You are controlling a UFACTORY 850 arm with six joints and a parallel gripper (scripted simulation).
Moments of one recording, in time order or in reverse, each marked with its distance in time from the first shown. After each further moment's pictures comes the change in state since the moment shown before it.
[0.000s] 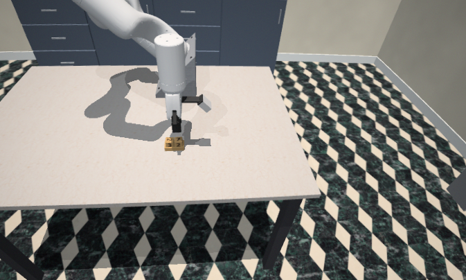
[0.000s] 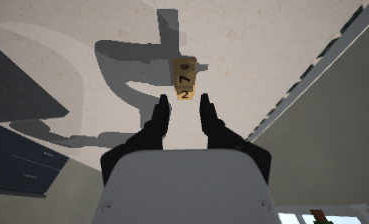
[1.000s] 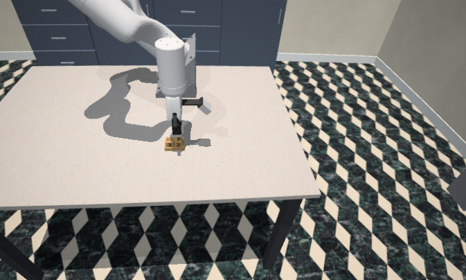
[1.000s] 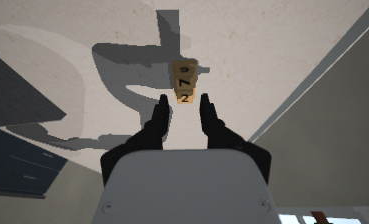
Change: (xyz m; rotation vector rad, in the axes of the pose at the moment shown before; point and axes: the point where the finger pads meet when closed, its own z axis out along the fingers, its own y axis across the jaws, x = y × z) arm 0.000 0.000 0.011 0.000 0.000 0.000
